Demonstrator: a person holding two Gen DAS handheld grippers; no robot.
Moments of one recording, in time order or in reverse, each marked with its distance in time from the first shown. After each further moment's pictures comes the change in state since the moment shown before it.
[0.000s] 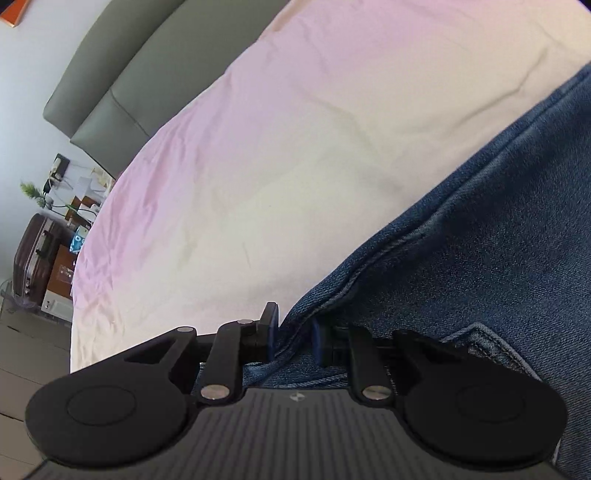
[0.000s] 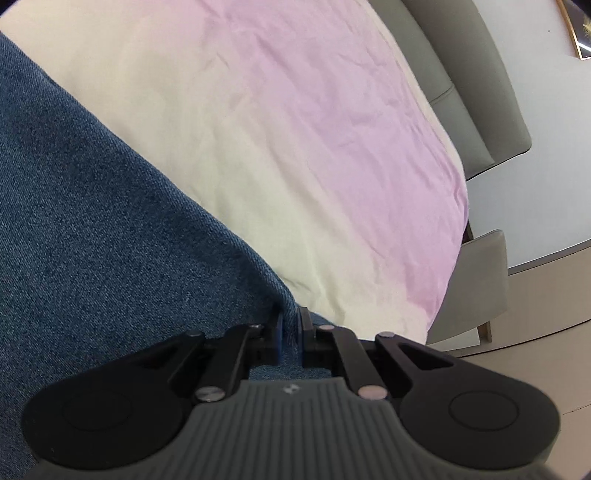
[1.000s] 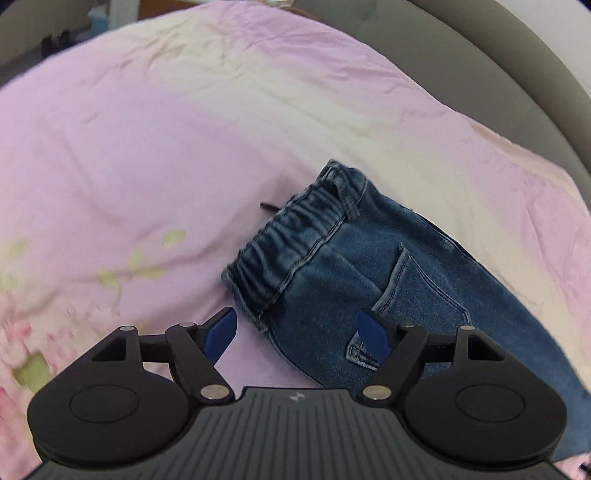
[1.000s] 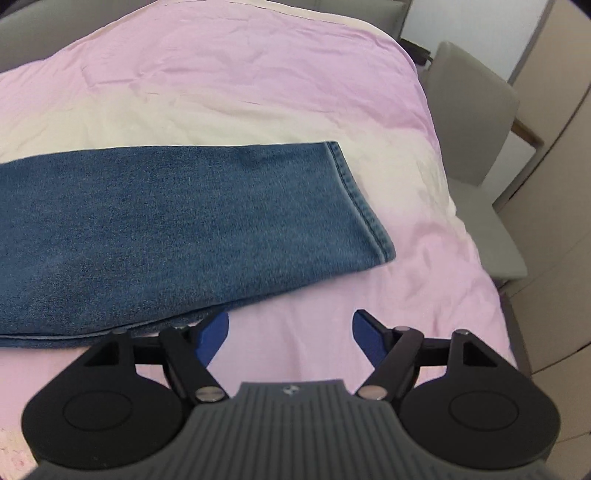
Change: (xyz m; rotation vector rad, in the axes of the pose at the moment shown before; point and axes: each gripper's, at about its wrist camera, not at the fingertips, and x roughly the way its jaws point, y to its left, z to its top) left arm -0.062 0.149 -0.218 -1.216 0.088 -0.452; right arm -0.115 -0.053 -0.181 0.711 0.062 0.312
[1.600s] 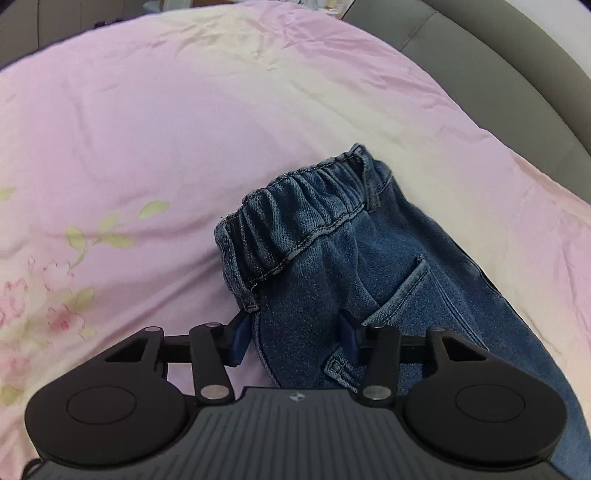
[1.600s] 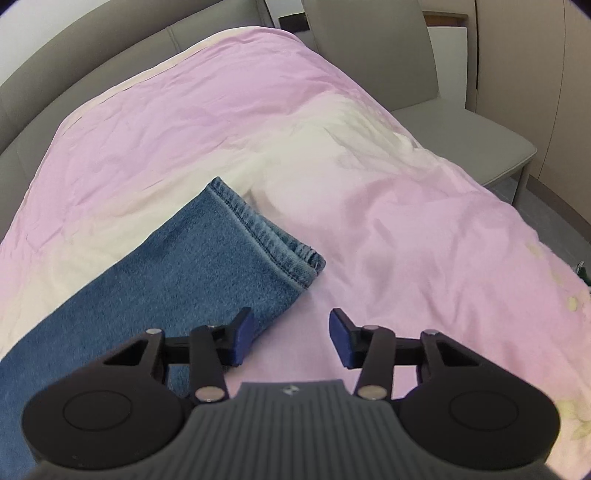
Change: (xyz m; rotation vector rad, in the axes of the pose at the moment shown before) left arm 0.037 -0.043 -0.008 -0.064 -0.102 0.135; right arm 0.063 -0.108 0.014 0.550 -0.066 0.146
